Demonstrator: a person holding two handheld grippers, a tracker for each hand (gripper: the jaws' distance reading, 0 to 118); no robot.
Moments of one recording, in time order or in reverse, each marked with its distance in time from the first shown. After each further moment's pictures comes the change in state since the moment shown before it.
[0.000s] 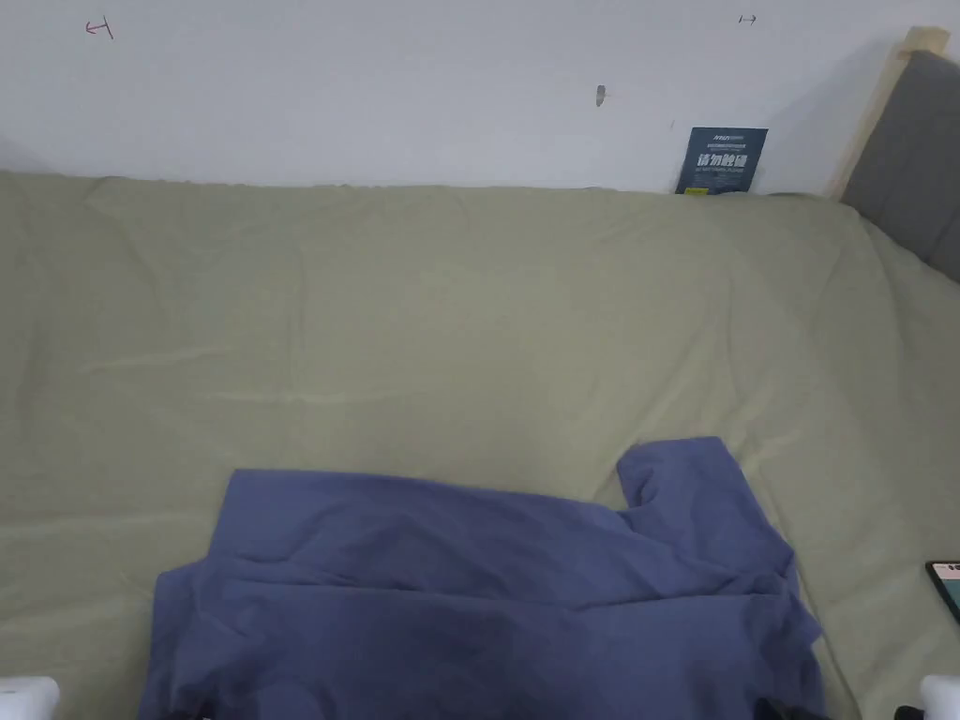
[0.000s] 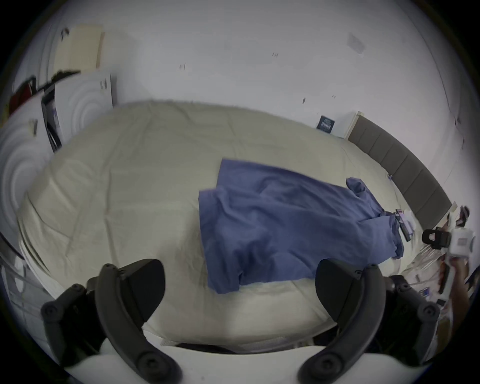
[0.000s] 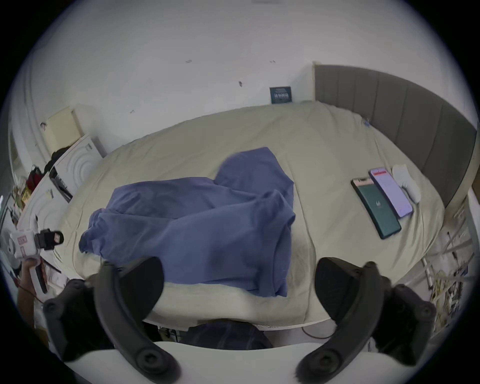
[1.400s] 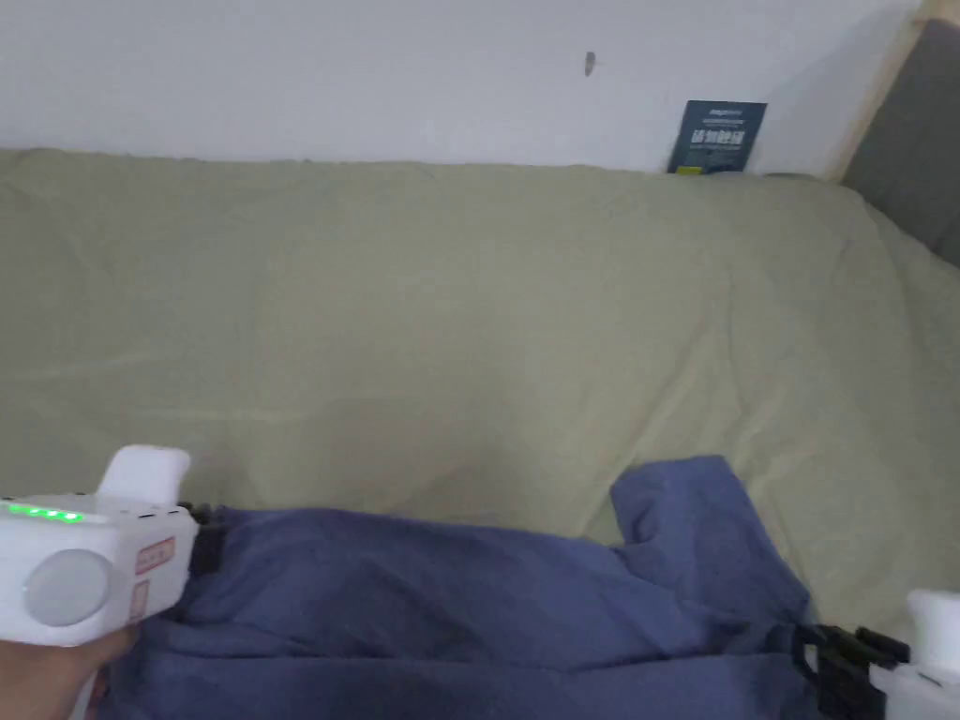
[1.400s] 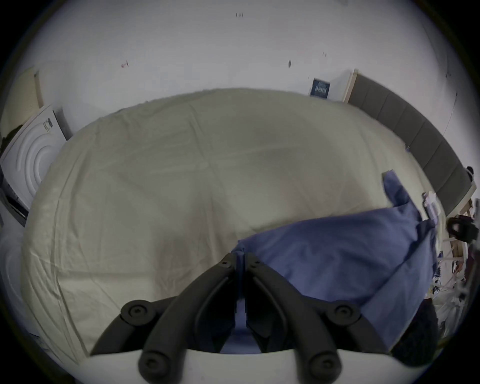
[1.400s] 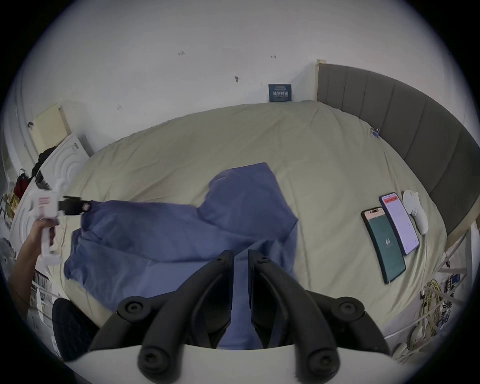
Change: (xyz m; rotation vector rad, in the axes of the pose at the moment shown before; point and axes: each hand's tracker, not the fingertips) left arm 0.031 0.150 -0.205 -0.182 -0.074 -0.179; right arm 0.021 0.098 -0.092 -0.080 -0.068 -0.020
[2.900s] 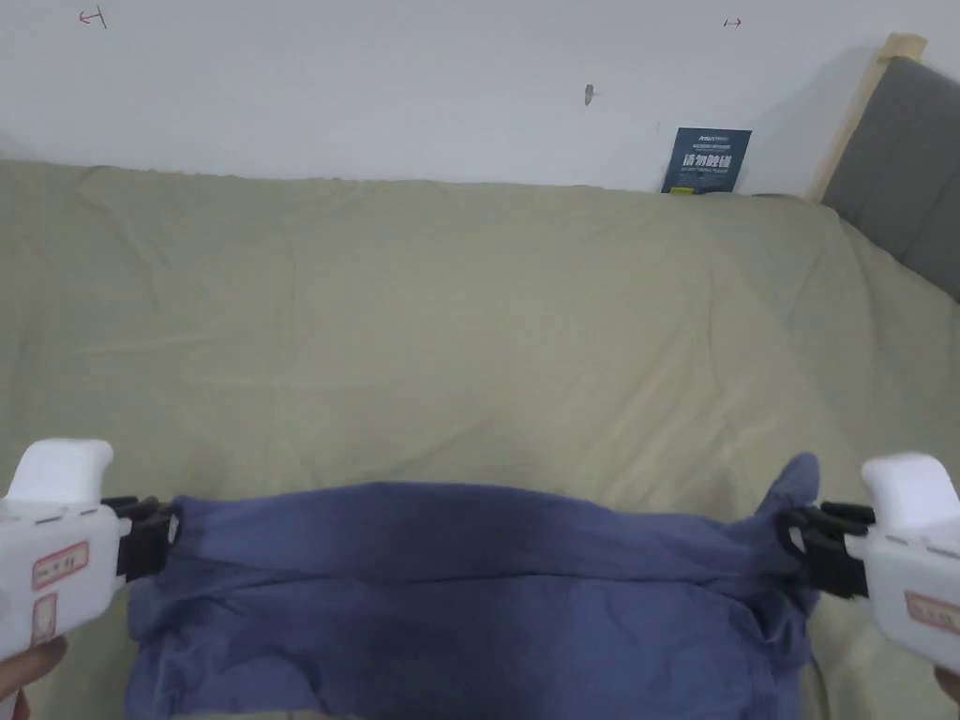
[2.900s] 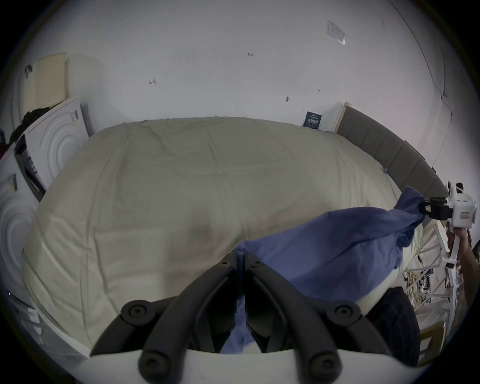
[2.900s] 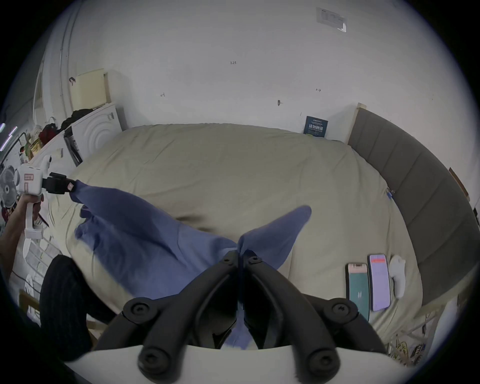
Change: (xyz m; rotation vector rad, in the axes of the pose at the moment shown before) left arm -0.006 -0.084 0.161 0.102 -0.003 0.082; right arm 0.005 -0.009 0.087 0.097 0.108 0.307
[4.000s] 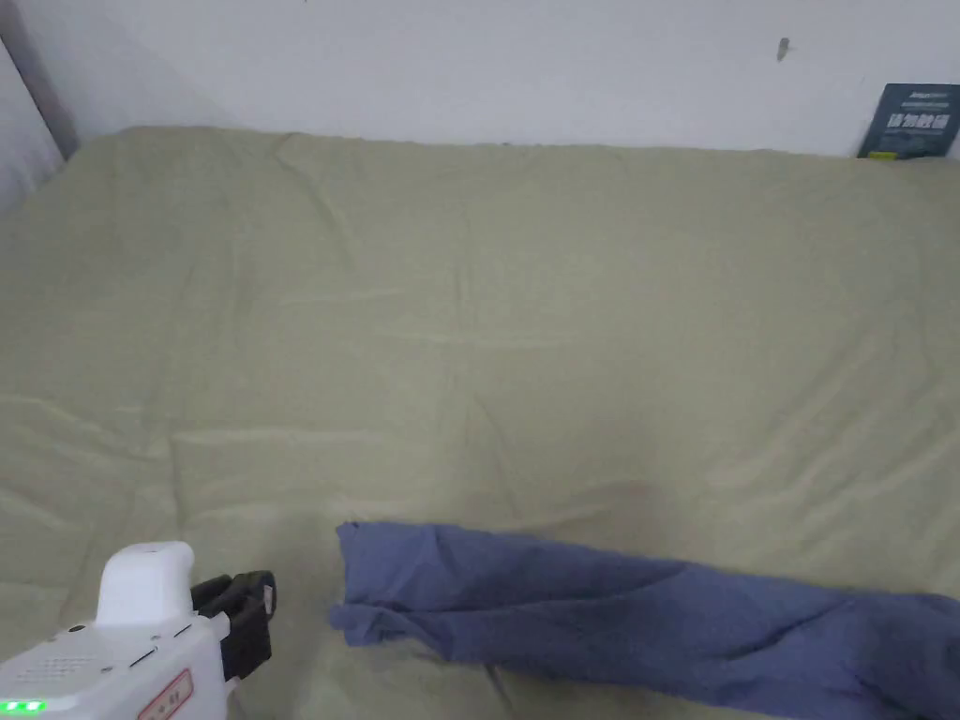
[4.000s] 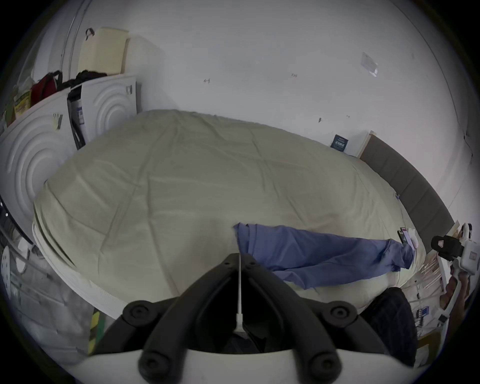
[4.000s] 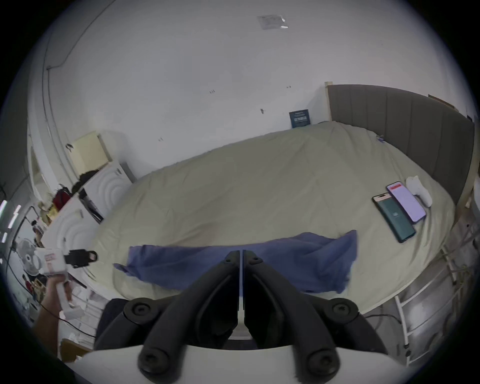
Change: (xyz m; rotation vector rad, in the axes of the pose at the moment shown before) left arm -0.041 -0.106 0.066 0.099 0.107 0.233; right arm -0.095 -0.064 0.056 0.178 0.118 -0.367
